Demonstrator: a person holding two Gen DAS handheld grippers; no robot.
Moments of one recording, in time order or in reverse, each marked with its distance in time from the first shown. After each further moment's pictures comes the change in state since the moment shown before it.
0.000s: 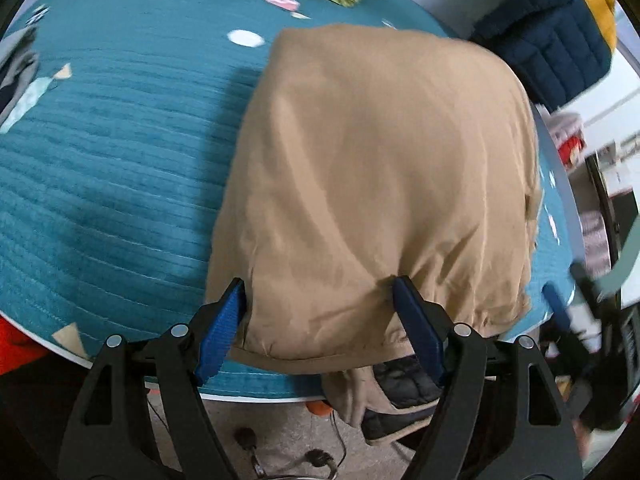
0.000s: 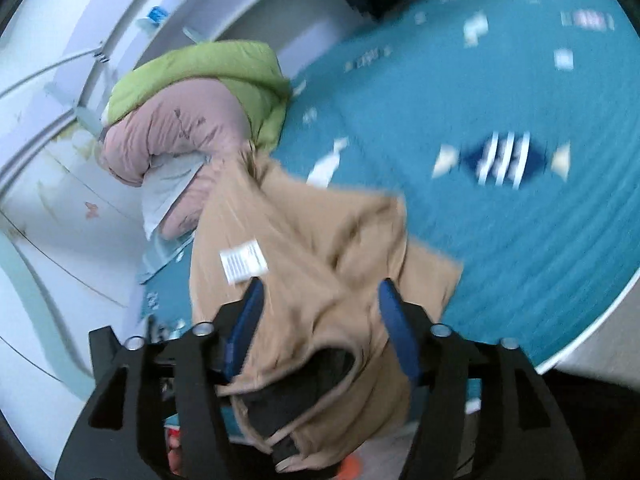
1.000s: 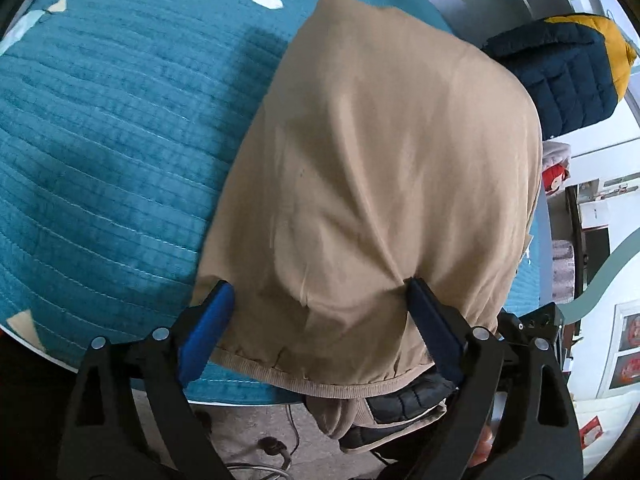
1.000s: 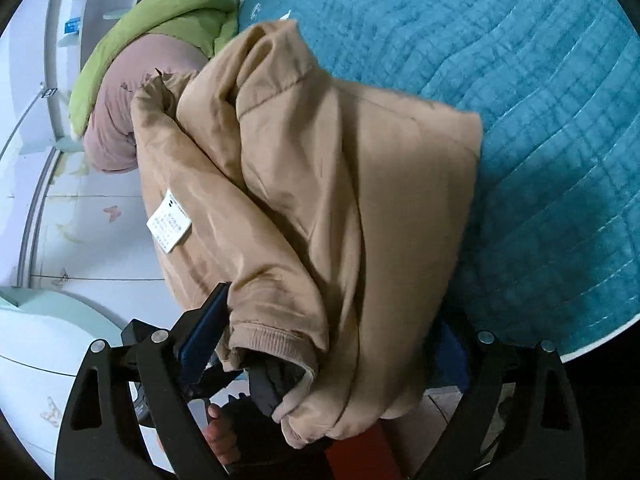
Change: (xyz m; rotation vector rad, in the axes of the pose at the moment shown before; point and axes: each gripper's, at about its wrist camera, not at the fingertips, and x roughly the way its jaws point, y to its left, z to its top) left arm 0.024 0.041 0.014 -0.165 0.062 -0.132; right arm 0.110 -0.081 -0.041 0.411 0.420 0.235
